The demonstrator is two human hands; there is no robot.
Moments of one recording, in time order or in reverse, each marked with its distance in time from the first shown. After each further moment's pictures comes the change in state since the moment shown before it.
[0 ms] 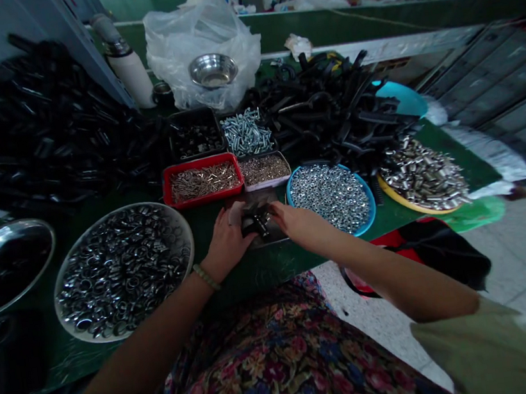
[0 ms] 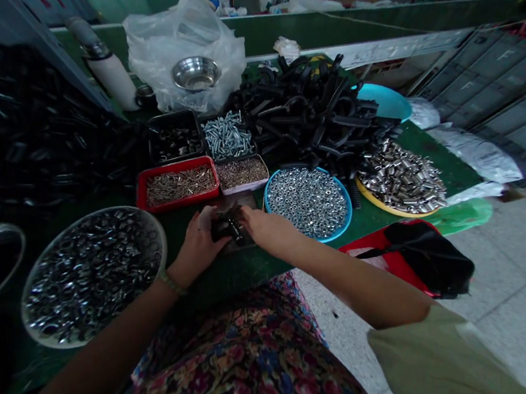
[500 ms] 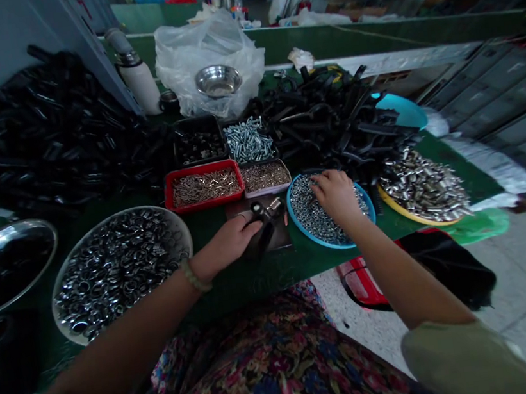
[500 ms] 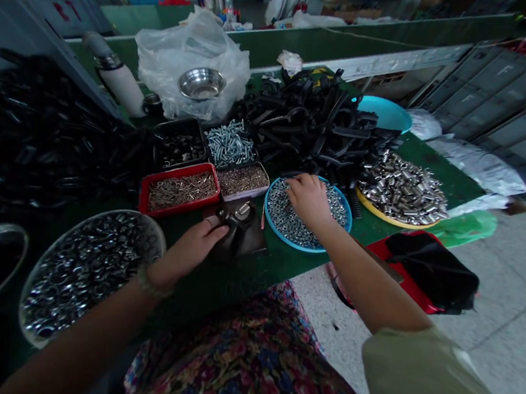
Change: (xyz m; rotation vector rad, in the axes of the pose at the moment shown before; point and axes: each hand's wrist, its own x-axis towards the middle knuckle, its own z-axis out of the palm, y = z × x) left_hand 0.031 0.022 -0.040 -0.412 -0.363 -0.149; right_hand 0.019 0.108 -0.018 -0.457 0.410 0.225
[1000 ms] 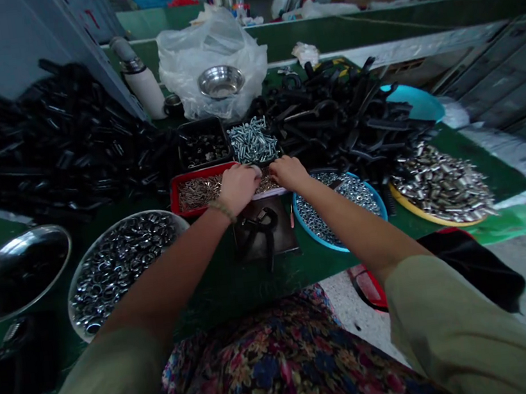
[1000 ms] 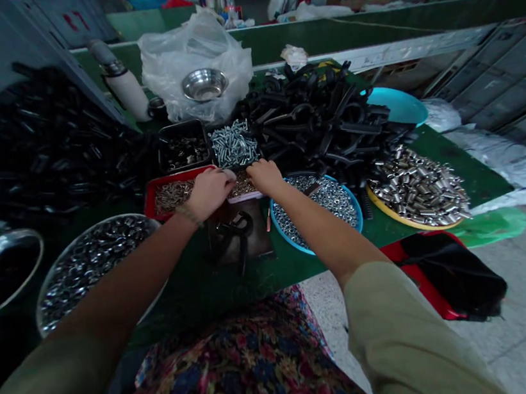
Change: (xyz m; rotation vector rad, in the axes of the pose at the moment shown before) left_hand 0.100 0.002 -0.033 0.703 0.245 0.104; right_hand 0.106 -0.067 0.039 0.084 -0.285 -0.279
